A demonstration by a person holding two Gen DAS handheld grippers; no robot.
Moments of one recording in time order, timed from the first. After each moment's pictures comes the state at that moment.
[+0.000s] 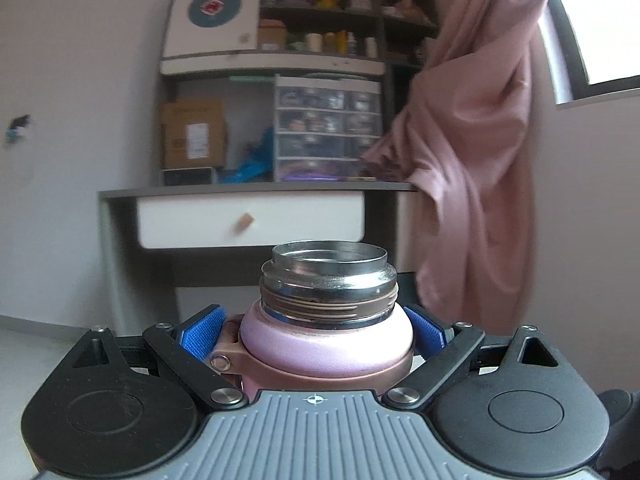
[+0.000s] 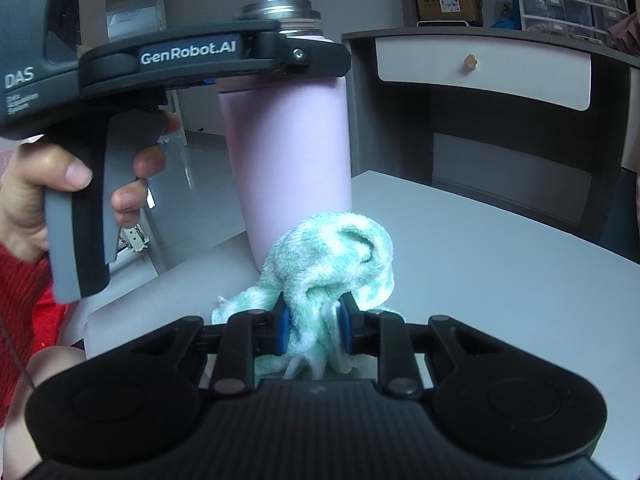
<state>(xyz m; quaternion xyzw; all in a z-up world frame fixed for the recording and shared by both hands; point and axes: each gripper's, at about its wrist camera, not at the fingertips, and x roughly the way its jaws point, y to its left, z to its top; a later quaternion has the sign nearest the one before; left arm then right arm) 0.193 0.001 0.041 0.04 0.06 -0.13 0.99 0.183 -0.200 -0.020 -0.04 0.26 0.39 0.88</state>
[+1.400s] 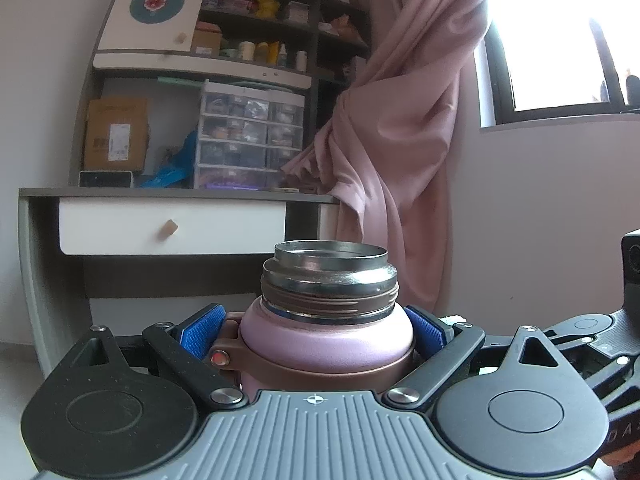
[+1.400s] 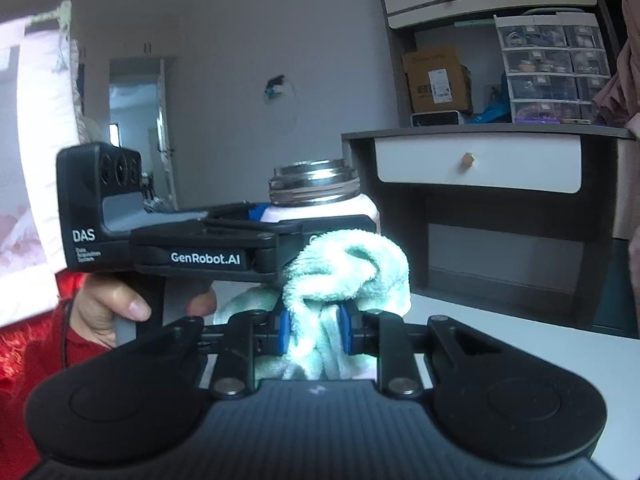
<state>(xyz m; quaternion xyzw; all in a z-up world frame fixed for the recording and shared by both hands) 0.220 0.049 0.015 0.01 0.04 -0.26 0.96 0.158 -0.183 0.028 0.01 0.13 0.37 0.92</state>
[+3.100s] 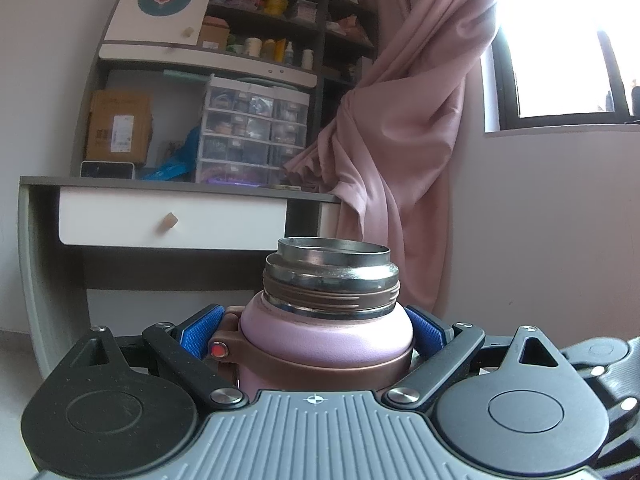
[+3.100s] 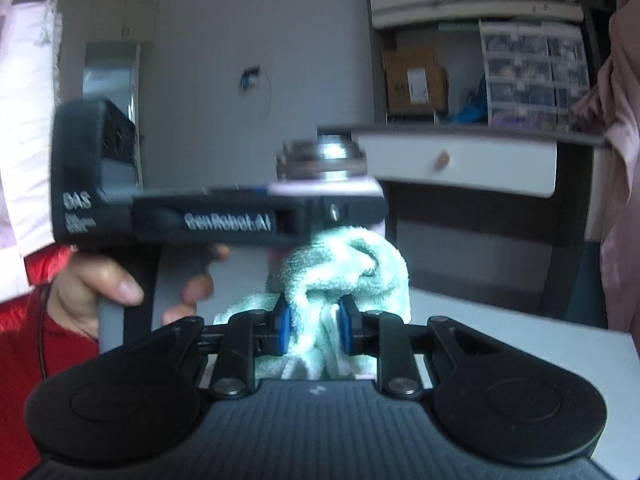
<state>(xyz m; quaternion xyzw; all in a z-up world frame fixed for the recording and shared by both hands) 0.218 0.060 0.015 0.00 0.04 -0.27 0.96 0.128 -0.168 0.028 -0.01 0.12 0.32 0.94</state>
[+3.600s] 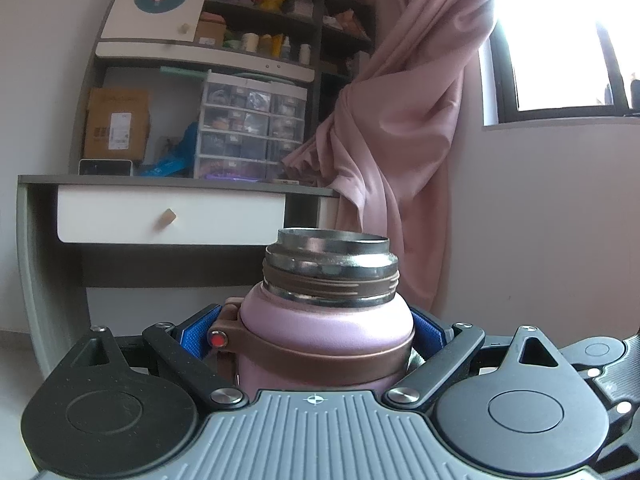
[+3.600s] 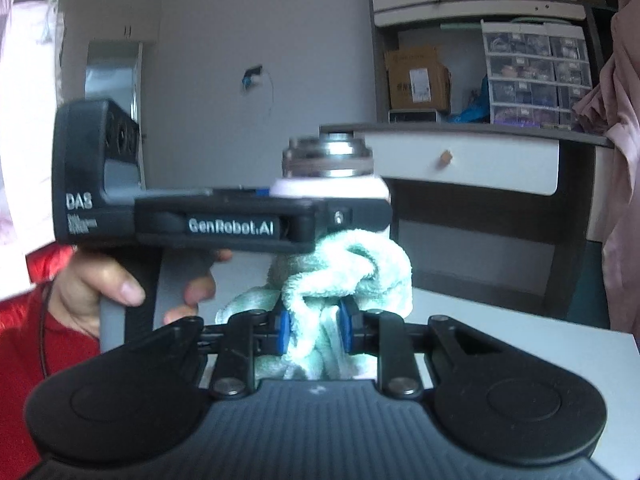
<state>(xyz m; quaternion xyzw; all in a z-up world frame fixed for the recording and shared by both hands) 0.222 0.057 0.014 0.00 0.05 -0.27 0.96 0.143 -0.165 0.024 -0.02 0.14 0.32 0.94</state>
